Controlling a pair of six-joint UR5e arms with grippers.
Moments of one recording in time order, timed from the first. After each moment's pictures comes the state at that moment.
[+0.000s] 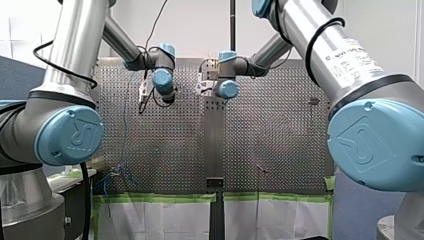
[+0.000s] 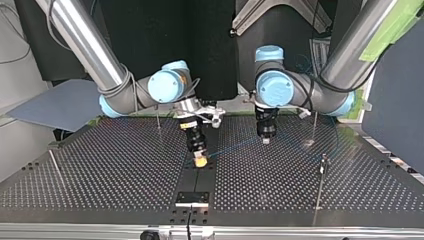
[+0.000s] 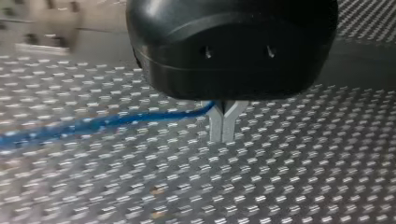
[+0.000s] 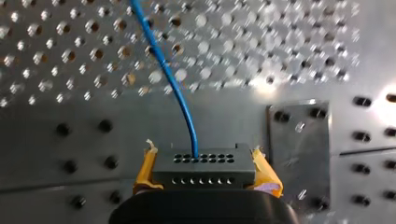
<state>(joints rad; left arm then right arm) -0.29 -1.83 -1.68 -2.95 -1.91 -1.51 2.29 -0.93 1.16 -0.38 1.63 1.62</state>
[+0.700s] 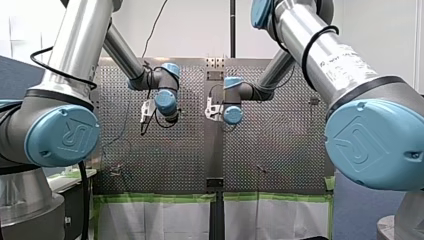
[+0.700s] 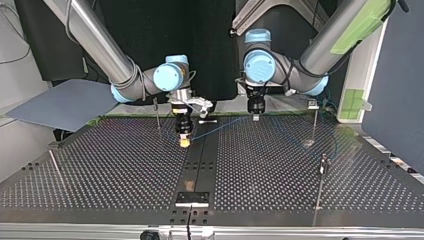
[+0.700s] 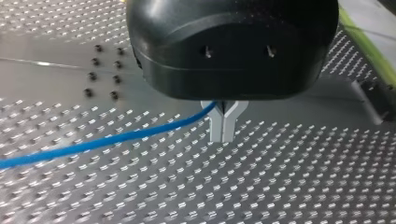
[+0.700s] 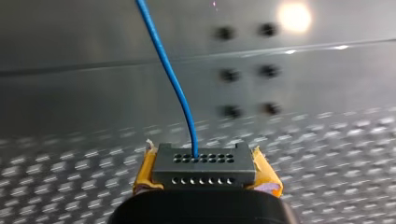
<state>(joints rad) -0.36 -1.88 -1.86 -2.78 -1.97 -1.53 2.26 -0.85 1.34 -0.56 1.80 1.63</state>
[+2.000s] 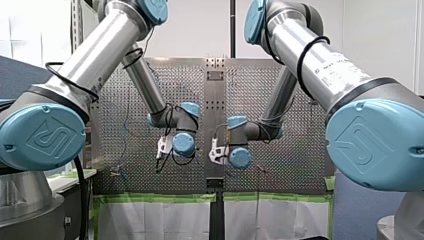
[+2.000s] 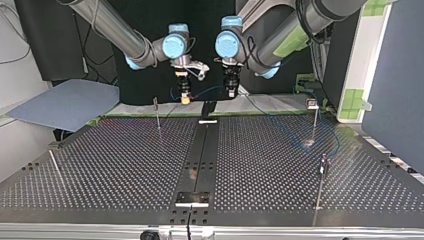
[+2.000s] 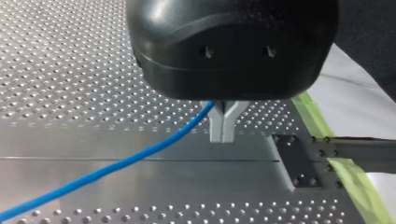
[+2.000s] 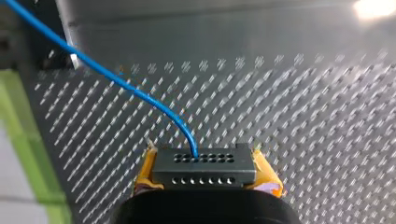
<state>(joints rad) -0.56 -2.19 -1.89 -2.46 -2.10 -1.53 2.28 -0.76 1.67 -0.78 1.85 1.70</state>
